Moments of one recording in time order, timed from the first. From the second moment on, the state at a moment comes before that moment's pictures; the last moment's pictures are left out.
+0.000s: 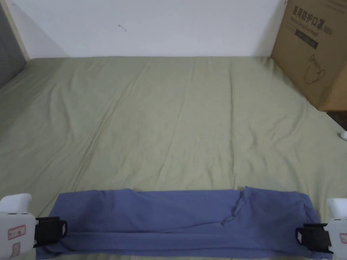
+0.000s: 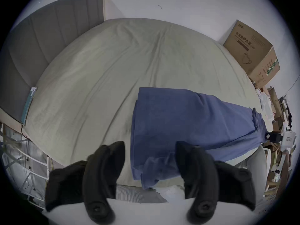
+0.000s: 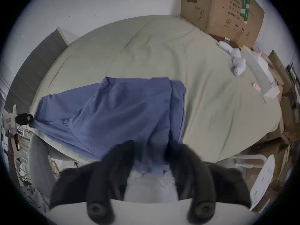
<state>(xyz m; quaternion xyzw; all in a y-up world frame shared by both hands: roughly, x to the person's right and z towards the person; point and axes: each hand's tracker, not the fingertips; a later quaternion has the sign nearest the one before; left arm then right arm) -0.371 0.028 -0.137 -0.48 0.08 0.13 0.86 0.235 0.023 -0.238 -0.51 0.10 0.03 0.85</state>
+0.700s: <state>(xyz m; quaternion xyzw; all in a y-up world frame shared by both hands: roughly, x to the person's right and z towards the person) -0.408 0.042 -0.116 -0.39 0.02 0.33 0.86 0.049 0.032 -0.249 -0.41 0.19 0.07 0.89</state>
